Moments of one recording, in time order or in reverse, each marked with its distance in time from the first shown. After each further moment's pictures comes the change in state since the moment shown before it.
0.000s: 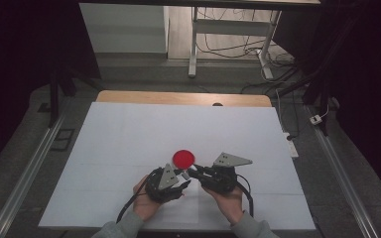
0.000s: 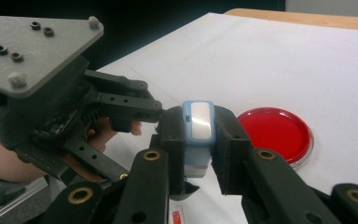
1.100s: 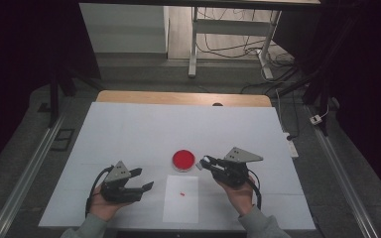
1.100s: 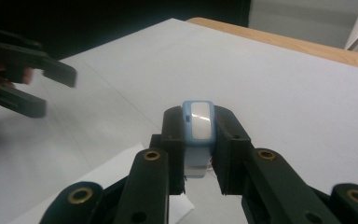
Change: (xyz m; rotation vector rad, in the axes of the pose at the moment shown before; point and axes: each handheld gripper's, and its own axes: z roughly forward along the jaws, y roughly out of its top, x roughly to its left) left arm 0.057 -0.054 -0.088 0.017 -0.017 -0.242; right arm -0.028 0.005 -0.017 -0.011 -0.134 -0.102
